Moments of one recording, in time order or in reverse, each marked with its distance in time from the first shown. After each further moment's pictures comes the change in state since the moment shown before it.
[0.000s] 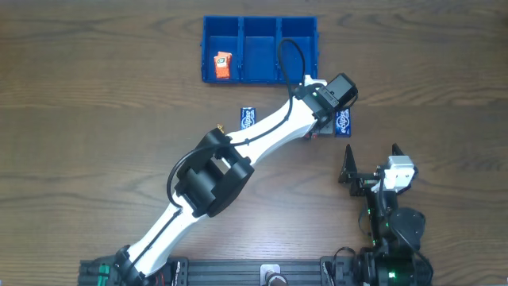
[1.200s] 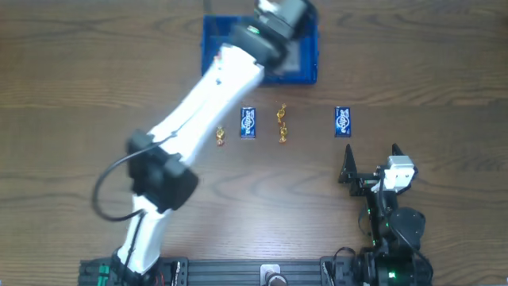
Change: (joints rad) left arm 0.263 -0.241 0.273 -0.286 -0.040 0.179; right arm 0.000 0.000 0.000 0.000 0.000 0.000
